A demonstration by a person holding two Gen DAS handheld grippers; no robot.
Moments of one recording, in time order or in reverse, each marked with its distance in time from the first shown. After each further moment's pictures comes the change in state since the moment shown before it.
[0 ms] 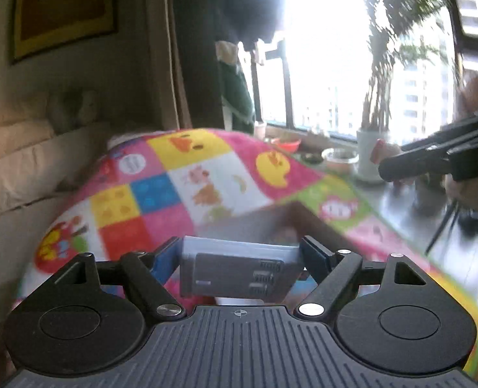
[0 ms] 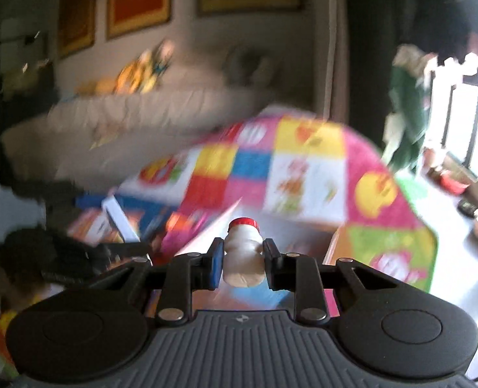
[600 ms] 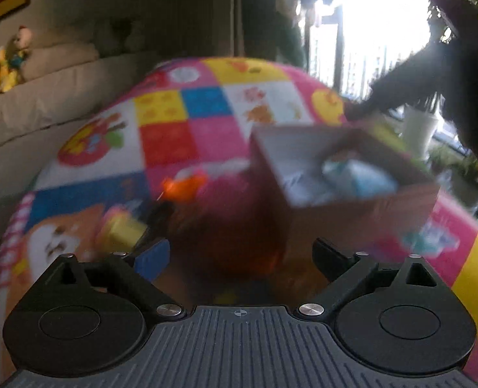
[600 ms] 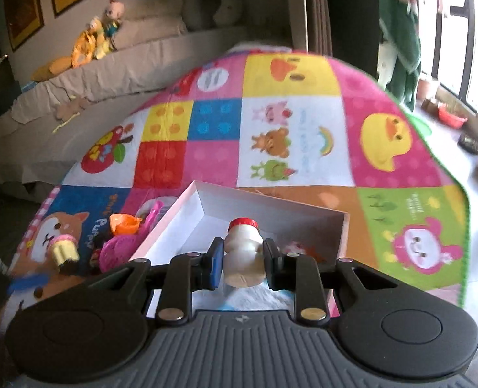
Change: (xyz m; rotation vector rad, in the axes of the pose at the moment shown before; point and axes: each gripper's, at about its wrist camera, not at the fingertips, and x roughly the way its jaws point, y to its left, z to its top) left arm 0.017 0.038 -0.111 -0.146 0.176 0.144; right arm 0.185 -0.021 0.005 0.138 0.282 -0.007
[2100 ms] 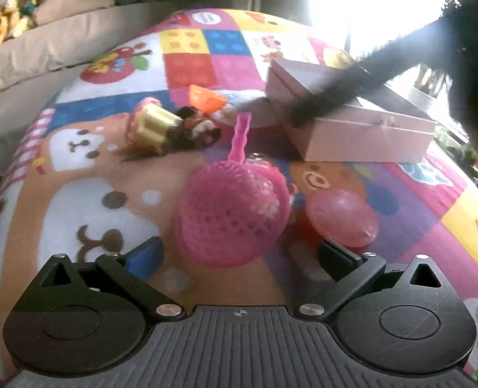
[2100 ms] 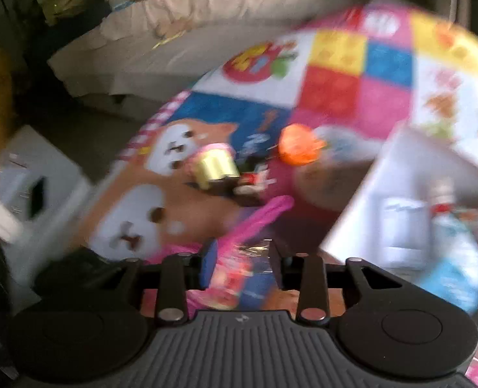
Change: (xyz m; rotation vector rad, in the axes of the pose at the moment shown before) left arm -0.031 0.026 -0.058 -0.095 0.130 -0.017; right arm -0.019 0.148 -0.064 -0.289 0.131 0.222
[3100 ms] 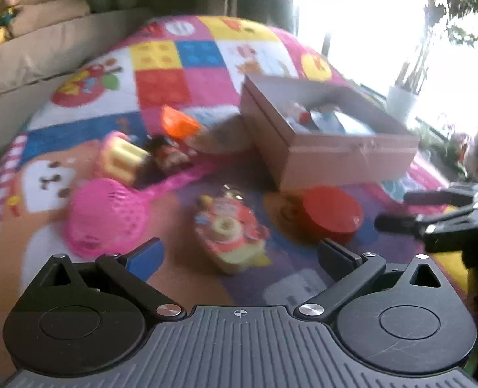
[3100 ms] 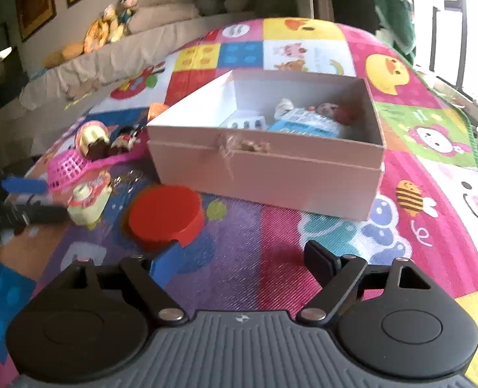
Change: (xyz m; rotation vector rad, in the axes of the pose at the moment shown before) left arm 0.012 -0.011 0.035 0.051 0.015 -0.089; right arm -0.025 -0.068 -0.149 0.315 -0.210 -0.218
